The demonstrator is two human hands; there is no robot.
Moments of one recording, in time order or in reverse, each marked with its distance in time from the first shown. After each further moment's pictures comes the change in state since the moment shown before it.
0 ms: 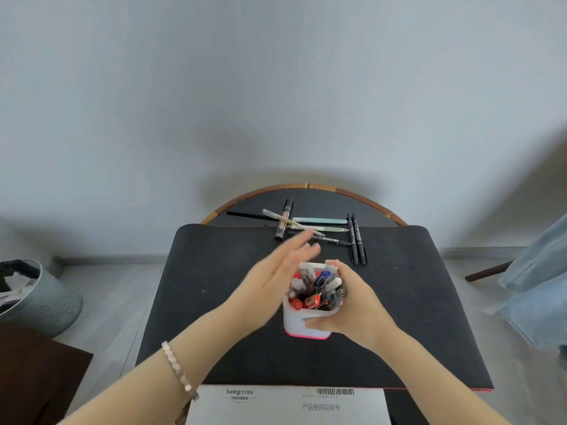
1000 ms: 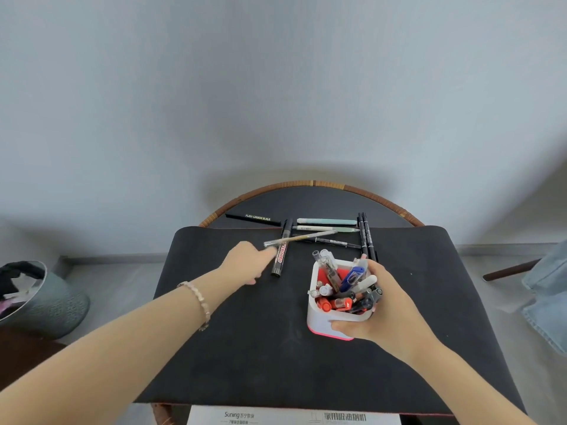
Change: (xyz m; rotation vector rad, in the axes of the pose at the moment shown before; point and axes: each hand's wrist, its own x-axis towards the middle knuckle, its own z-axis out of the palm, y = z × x) left_hand 0.087 -0.088 -0.021 0.103 0.157 -0.728; right_hand 0.015 0.018 -0.022 0.060 0.002 0.041
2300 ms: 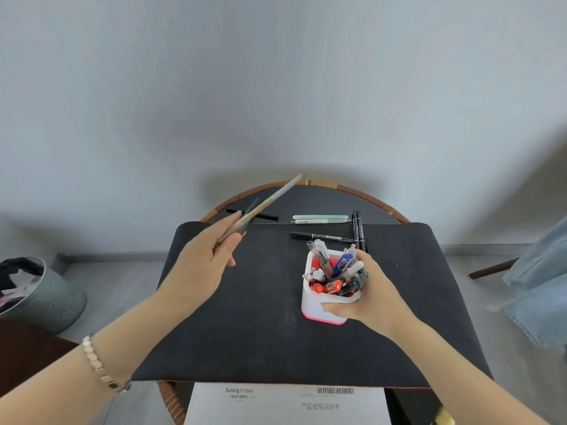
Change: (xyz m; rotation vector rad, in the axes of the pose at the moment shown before) left_hand -0.112 -0.017 -0.057 -0.116 0.245 0.576; right_hand -0.006 -0.008 -0.001 -0.054 0.007 0.015
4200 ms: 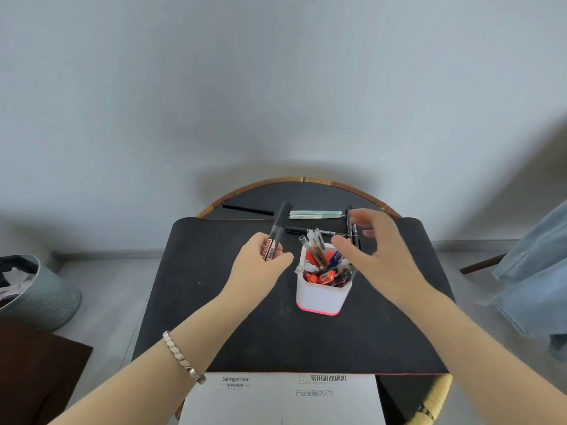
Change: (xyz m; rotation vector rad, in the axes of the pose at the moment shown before) left_hand -0.004 0.022 0.068 -0.152 -0.068 -0.286; right_hand -0.015 -0.056 -0.028 -0.161 0.284 -0.149
